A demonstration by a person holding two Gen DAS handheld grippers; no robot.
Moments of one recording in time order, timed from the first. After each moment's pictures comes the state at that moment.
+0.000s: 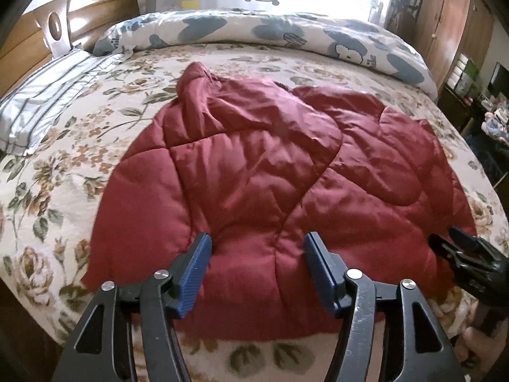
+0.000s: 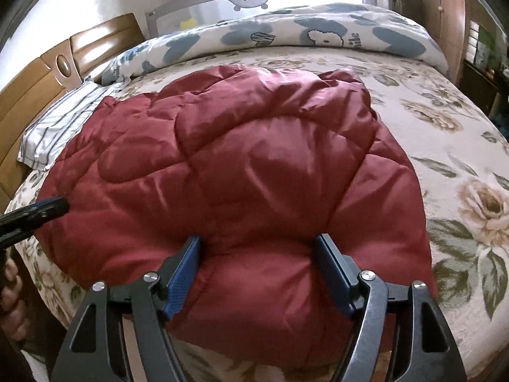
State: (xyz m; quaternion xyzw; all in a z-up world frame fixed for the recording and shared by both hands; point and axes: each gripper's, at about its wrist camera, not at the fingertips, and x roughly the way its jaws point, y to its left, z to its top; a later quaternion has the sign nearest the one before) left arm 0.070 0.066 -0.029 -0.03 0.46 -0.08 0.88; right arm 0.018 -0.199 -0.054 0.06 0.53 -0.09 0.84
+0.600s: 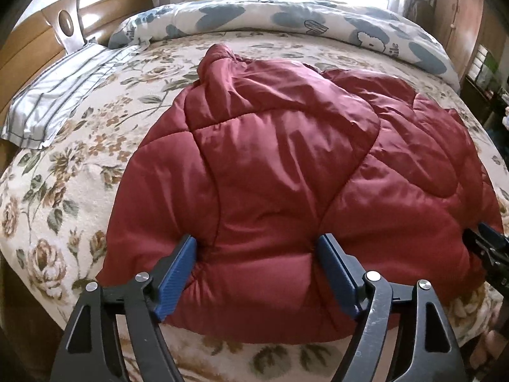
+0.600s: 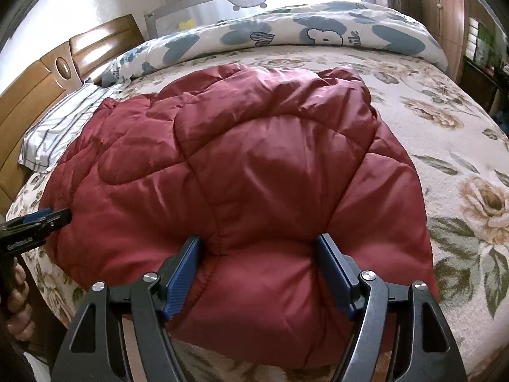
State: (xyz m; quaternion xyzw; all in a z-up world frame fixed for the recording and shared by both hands) left arm 0.086 0.063 -0.051 0.00 0.49 -0.04 0.87; right arm 0.019 -0.201 -0.054 0.07 0.53 -0.09 0.84
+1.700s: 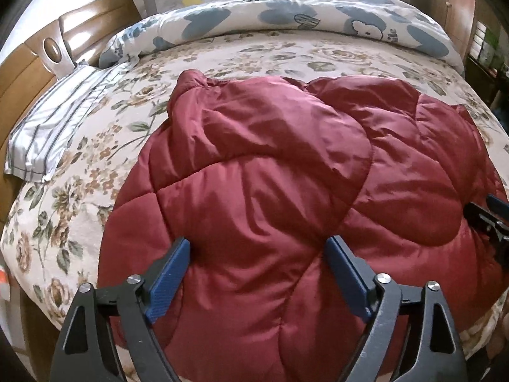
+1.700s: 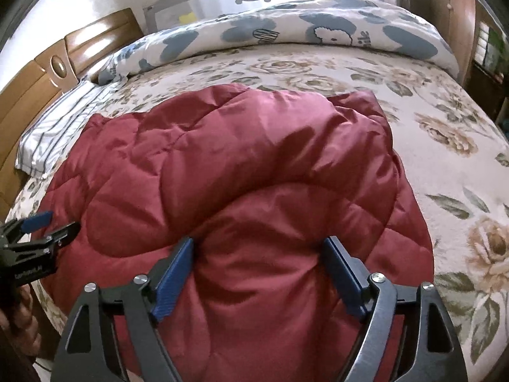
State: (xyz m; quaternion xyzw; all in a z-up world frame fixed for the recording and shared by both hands) left arm 0.131 0.032 -0.041 0.06 0.50 -0.03 0.87; right arm 0.082 -0.219 -0.056 0.07 0.55 -0.08 0.83
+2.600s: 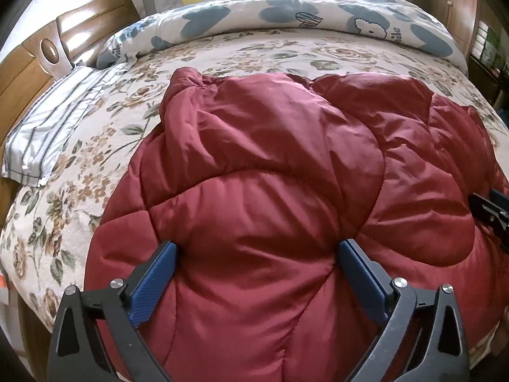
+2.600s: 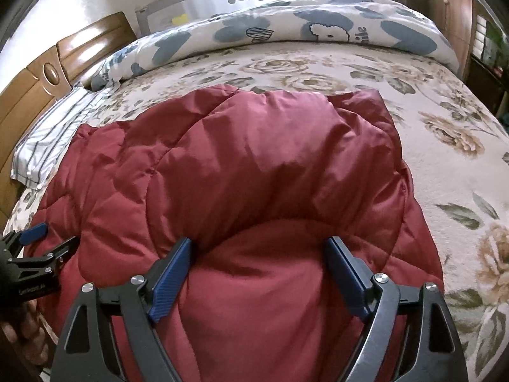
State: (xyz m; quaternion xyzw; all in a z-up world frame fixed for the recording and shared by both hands) left arm 0.150 0.029 -0.057 0.06 0.49 -0.03 0.87; right arm 0.103 -0.224 -0.069 0.08 0.55 -0.09 0.83
